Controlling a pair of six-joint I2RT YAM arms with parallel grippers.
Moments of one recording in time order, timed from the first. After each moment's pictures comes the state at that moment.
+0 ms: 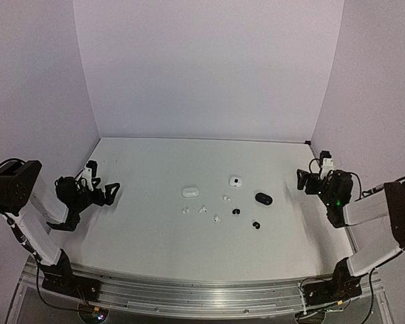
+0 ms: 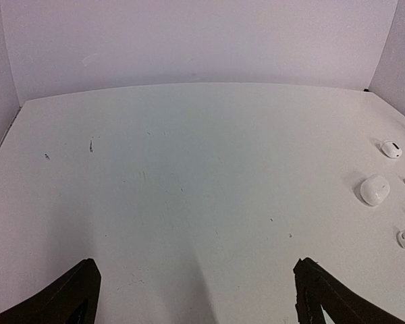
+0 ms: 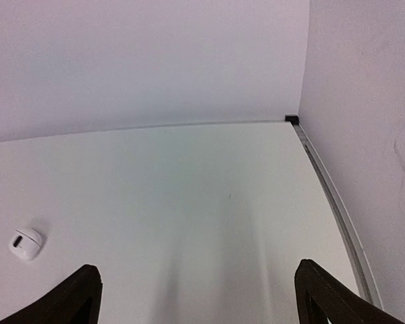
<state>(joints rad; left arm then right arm) 0.01 1.66 0.28 1.13 0.42 0.00 0.06 1.46 0.35 0.89 0.02 0.08</state>
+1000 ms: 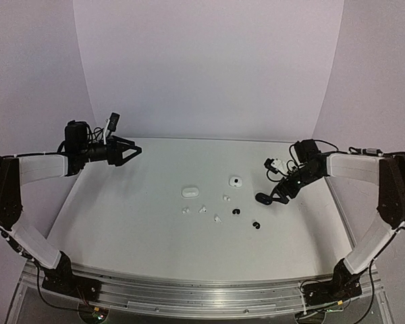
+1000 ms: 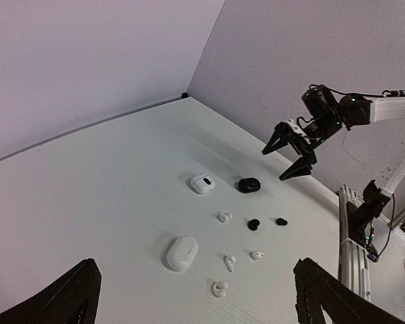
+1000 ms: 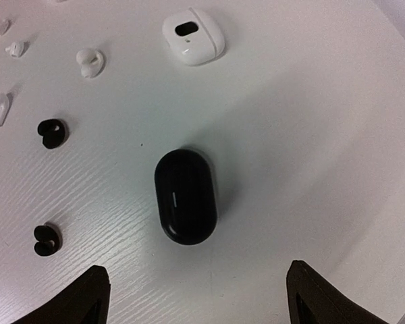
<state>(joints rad) -0.14 1.51 0.92 0.32 1.01 -0.11 0.26 1.65 1.04 -0.47 -0.26 -0.59</state>
